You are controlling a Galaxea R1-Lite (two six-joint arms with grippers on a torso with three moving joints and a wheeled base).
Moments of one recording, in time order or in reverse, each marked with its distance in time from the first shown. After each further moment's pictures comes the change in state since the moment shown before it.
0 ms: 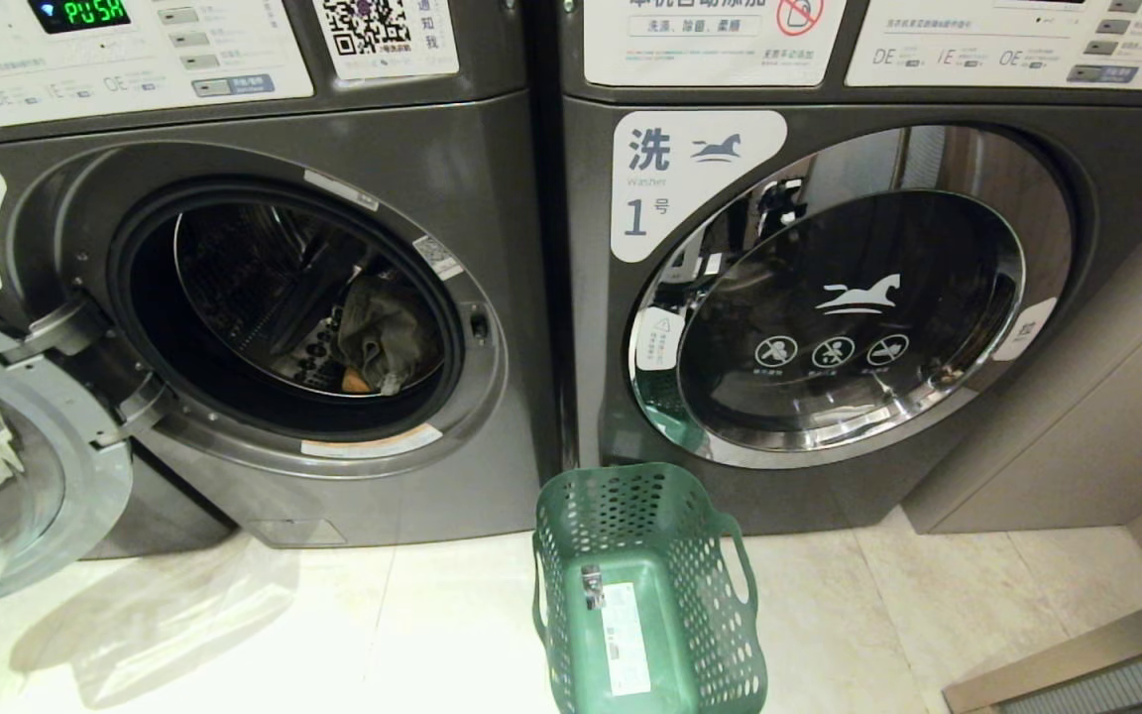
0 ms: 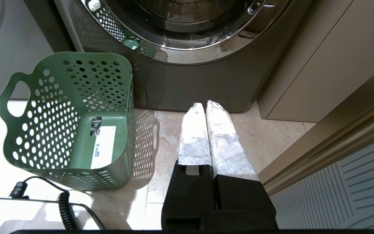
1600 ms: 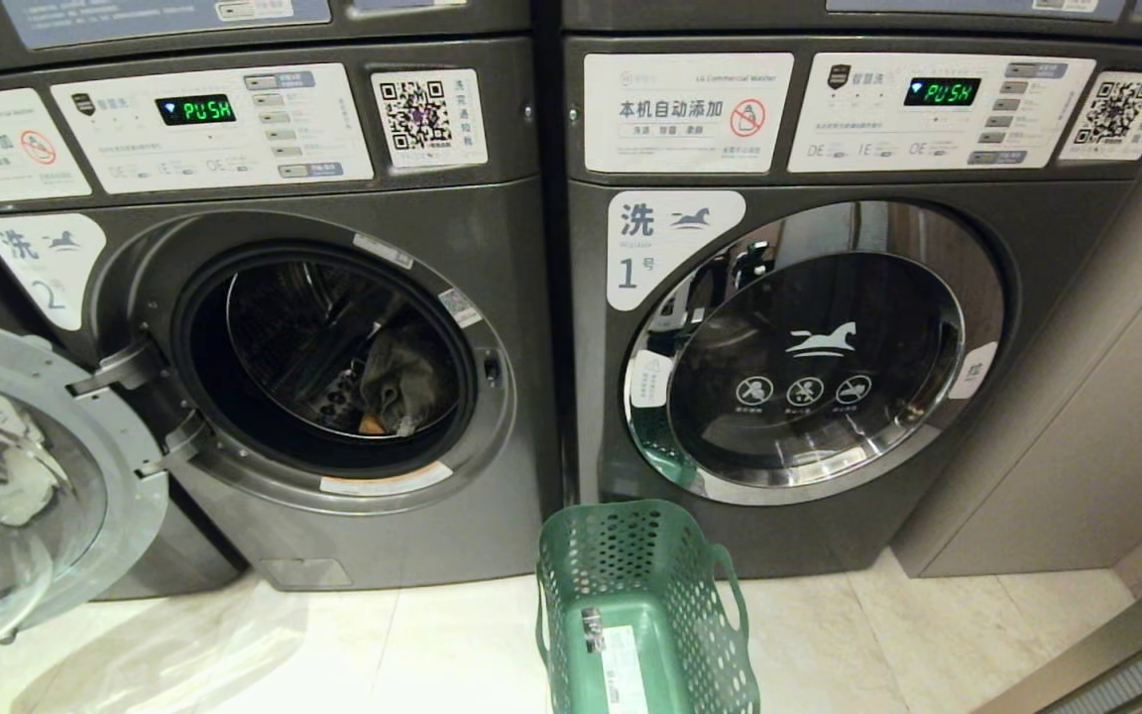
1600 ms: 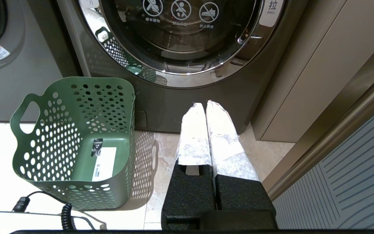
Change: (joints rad) left arm 0.000 -0.002 0.000 0.000 0.004 -0.008; right arm 0.000 0.000 0.000 0.000 0.002 -0.001
